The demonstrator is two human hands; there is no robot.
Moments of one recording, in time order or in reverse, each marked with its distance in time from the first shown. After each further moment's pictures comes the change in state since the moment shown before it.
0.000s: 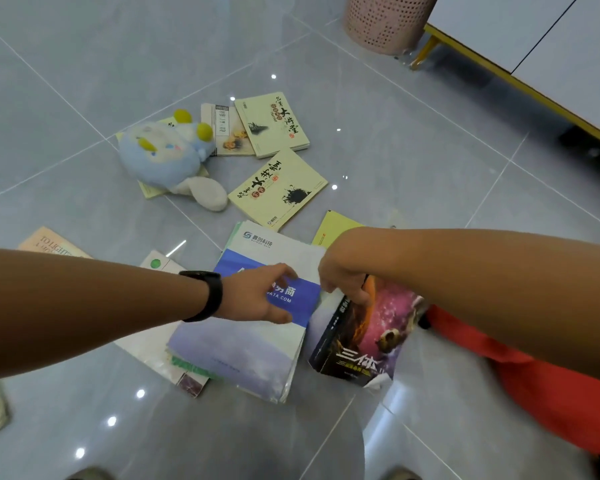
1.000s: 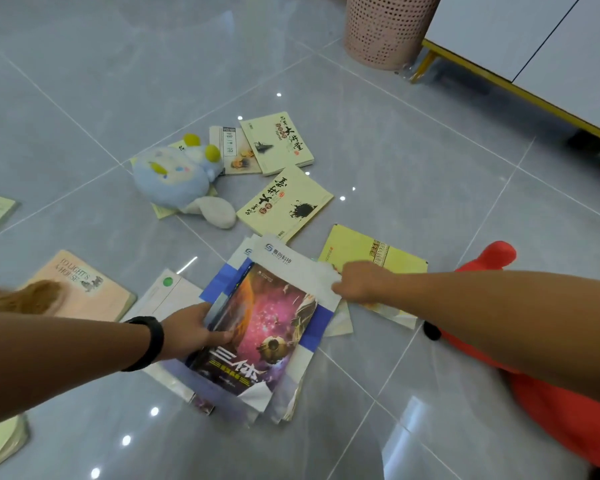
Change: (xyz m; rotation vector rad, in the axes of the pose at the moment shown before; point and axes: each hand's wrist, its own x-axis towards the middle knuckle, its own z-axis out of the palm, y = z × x) left_hand -0.053 -0.093 0.000 -0.322 0.114 -0.367; right_hand 0.044 0.003 0.063 1.126 0.462 0.342
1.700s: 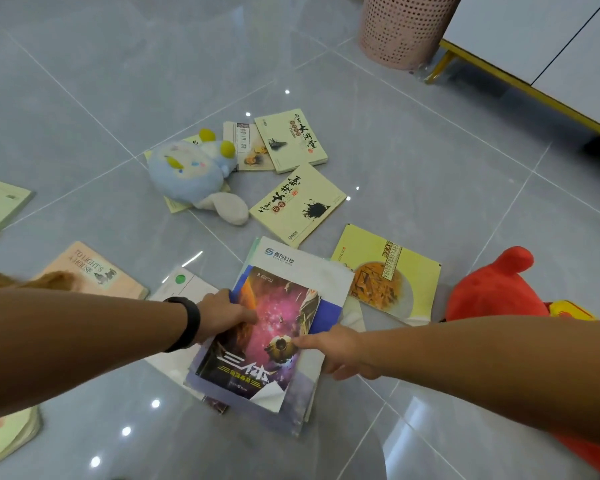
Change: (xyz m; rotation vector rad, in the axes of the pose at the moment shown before) left_hand 0.013 0.026 0.010 -0.153 0.048 -0.216; right_hand -0.026 -0.042 0.102 0.823 -0.391 0.223
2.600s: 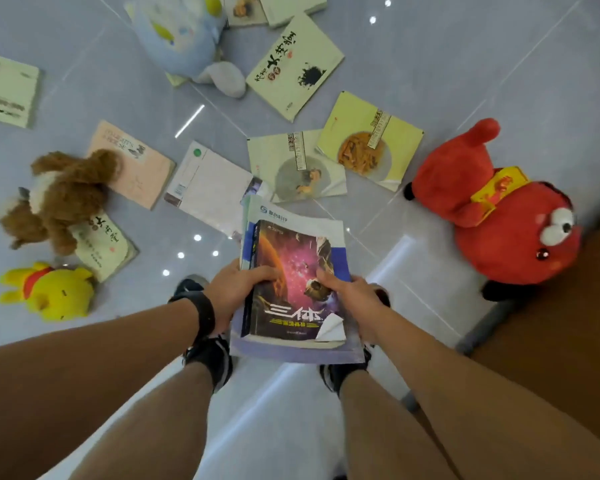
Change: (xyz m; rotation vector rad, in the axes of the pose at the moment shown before) left_hand -0.254 0.008 0.065 -0.607 -0.199 -0.286; right_hand -0.208 0.096 0.046 0.695 -0.057 0.164
